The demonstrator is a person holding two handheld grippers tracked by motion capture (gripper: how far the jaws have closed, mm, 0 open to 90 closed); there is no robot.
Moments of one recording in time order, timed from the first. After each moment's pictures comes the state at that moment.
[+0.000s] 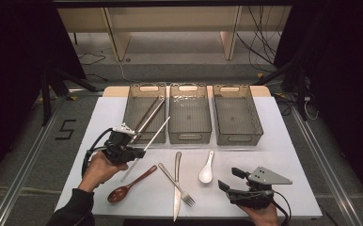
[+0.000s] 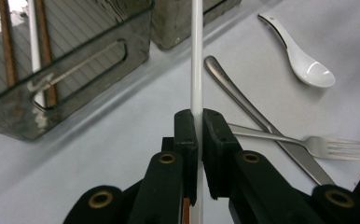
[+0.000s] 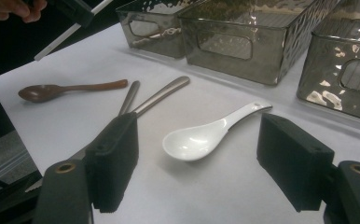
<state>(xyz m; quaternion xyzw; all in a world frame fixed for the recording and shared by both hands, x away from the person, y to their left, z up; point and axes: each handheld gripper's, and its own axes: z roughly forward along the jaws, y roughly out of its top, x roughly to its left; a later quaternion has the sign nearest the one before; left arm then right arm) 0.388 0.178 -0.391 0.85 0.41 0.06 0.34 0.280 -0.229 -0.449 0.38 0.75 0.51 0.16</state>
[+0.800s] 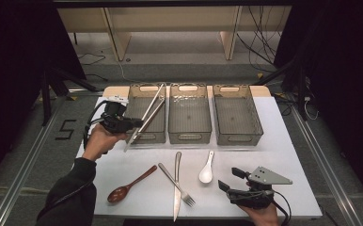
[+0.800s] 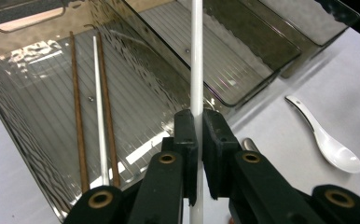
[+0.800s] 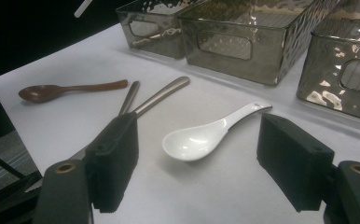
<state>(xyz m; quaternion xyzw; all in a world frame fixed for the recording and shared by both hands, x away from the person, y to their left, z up) 0.454 0.193 -0.359 0.81 0.42 0.10 0.40 0.280 -0.229 -0.449 0.38 0.75 0.51 0.15</state>
